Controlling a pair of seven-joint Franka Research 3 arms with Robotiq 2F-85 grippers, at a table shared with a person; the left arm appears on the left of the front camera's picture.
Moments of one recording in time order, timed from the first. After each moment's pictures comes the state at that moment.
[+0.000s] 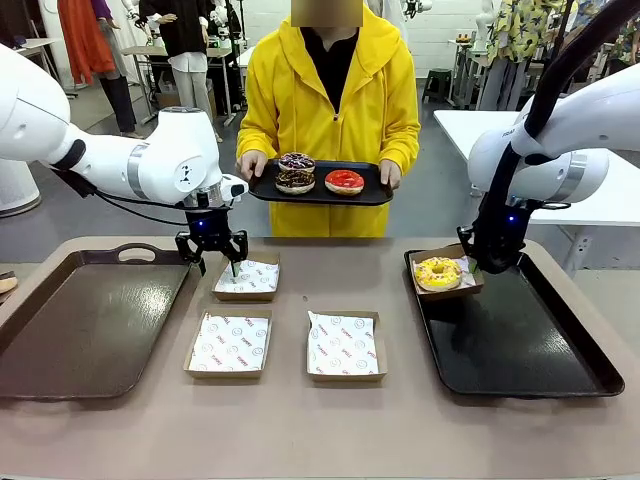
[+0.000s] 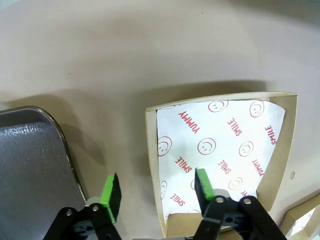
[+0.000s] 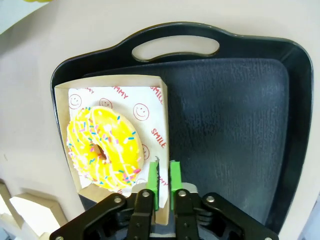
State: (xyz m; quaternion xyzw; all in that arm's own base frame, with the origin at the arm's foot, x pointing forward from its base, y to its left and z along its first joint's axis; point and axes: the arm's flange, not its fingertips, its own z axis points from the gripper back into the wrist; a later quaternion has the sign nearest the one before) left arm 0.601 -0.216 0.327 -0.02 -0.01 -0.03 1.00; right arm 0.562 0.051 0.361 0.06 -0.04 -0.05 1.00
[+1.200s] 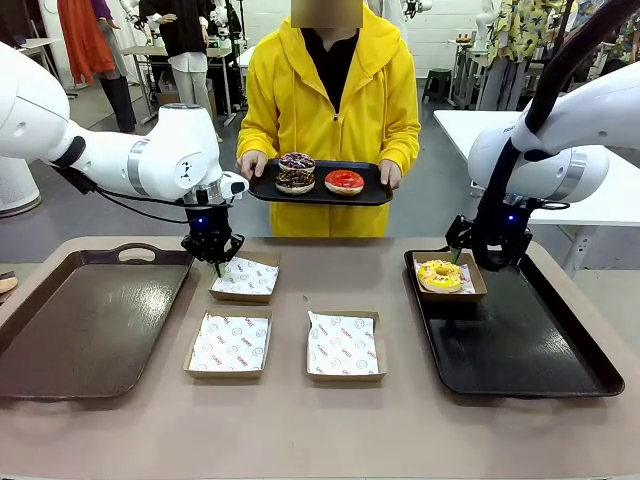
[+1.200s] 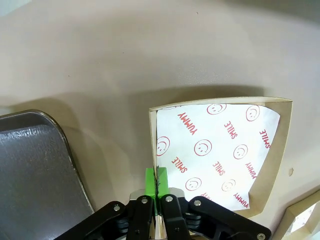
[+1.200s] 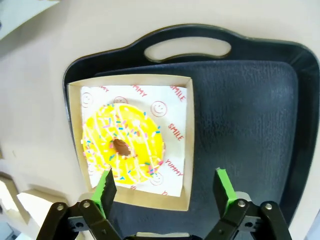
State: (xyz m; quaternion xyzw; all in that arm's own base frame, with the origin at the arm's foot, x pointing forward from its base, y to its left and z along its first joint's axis) left arm 0.604 -0.216 0.333 -0.02 -0.01 -0.04 1.00; right arm 0.562 0.053 0.365 0.09 -0.05 -0.04 0.99
